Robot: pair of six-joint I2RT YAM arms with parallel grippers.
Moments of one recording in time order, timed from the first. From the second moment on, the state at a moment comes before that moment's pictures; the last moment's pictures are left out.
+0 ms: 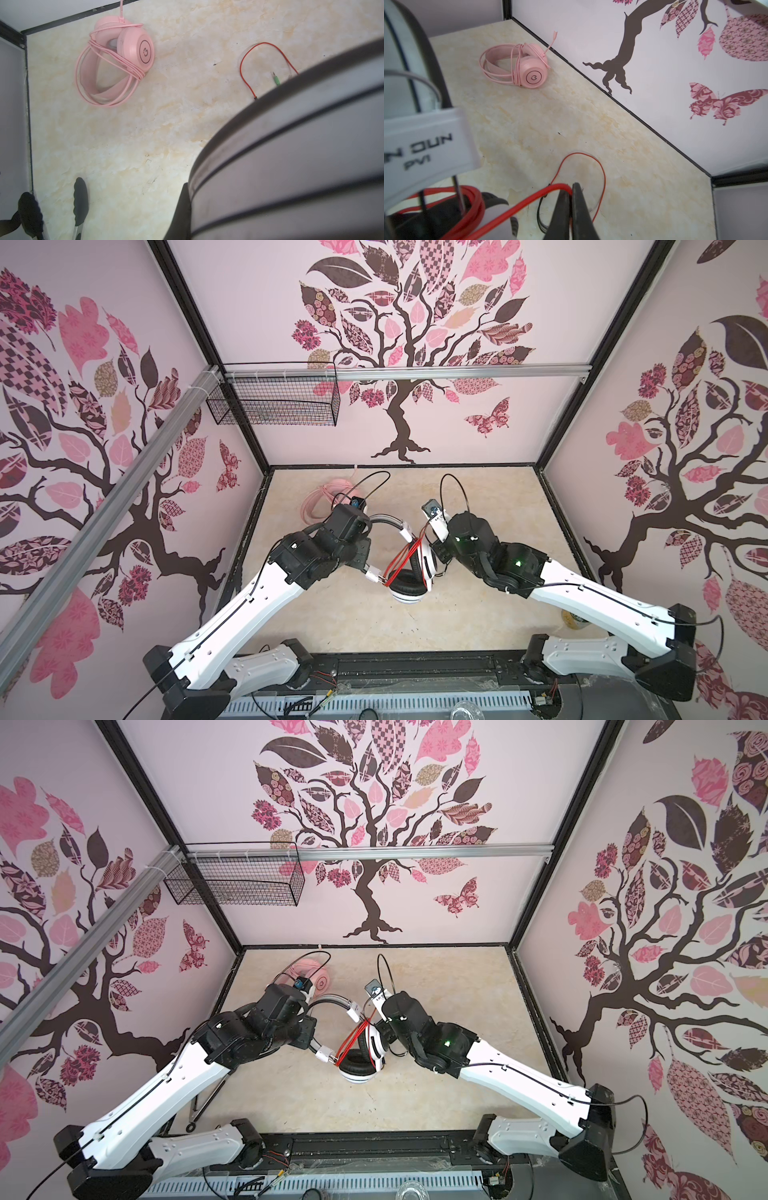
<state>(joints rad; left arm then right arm) -0.75 1.13 1.29 -1.07 -0.27 -0.29 0.92 1.19 1.12 -0.42 0.42 -0.10</state>
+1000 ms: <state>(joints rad) -0.57 1.19 1.59 -1.19 0.02 -0.54 0.59 1.41 0.72 0.21 -0.35 0.27</state>
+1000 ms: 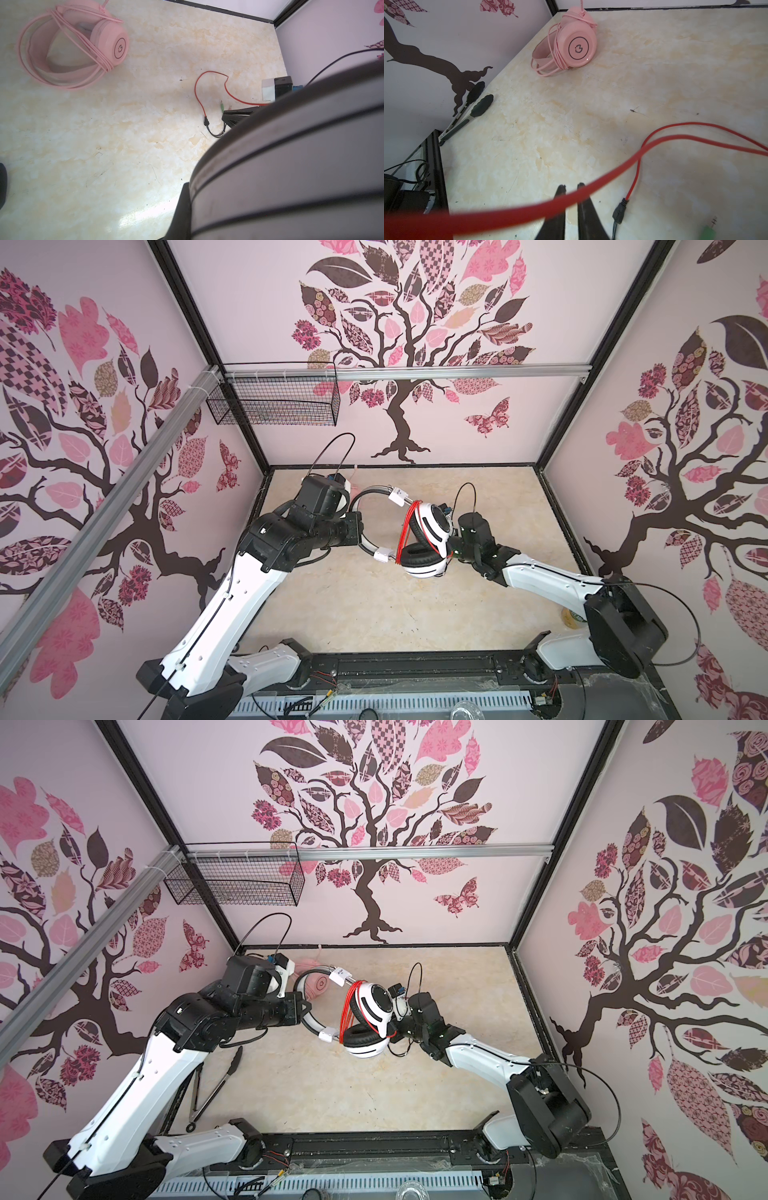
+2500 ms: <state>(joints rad) -0.19 1.22 1.55 -1.09 0.01 -0.74 0.57 1.98 1.28 0.26 -0.51 0.08</state>
